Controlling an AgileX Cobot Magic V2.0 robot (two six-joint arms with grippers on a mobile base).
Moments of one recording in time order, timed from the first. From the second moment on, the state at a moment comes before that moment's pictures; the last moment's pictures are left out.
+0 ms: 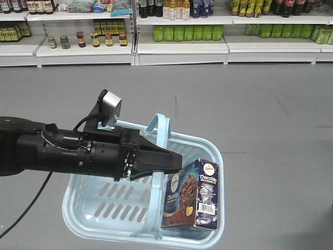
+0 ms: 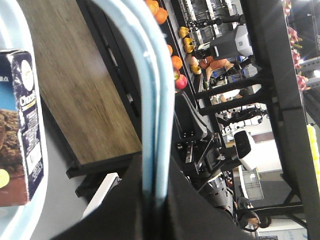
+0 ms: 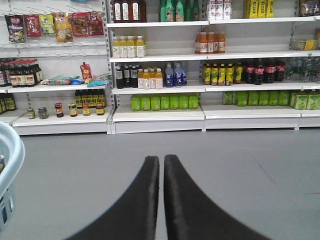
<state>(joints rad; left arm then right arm) -0.37 1.55 -0.90 -1.65 1.10 0.87 0.01 -0.01 0.03 -0.04 0.09 0.07</state>
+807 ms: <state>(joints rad) -0.37 1.55 -0.90 -1.65 1.10 0.87 0.01 -0.01 0.03 -0.04 0.09 0.07</state>
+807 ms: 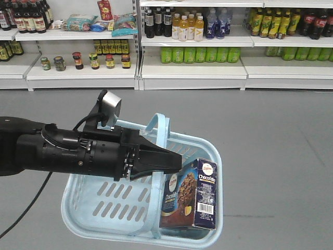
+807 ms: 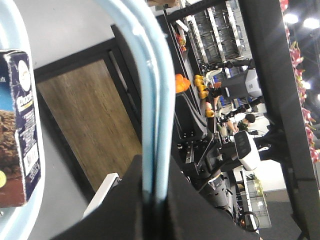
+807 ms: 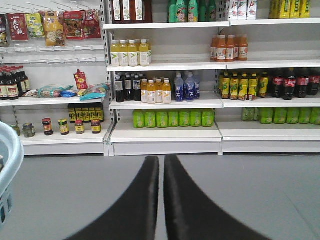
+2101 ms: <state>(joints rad) -0.37 1.55 -0.90 -1.65 1.10 0.87 0.01 -0.01 0.03 -0.04 0.09 0.07</state>
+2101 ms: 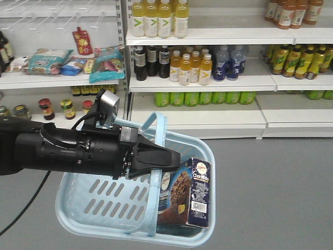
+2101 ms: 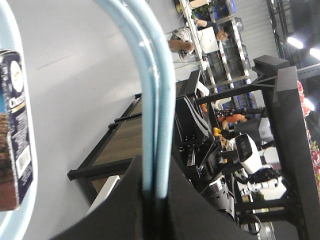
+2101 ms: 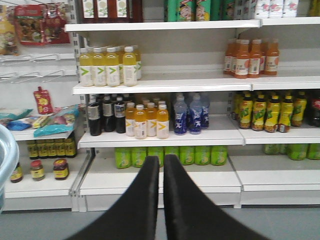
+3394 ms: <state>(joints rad) -0.37 1.55 -0.90 -1.65 1.10 0.87 0.01 -0.01 0.03 -0.04 0.09 0.07</state>
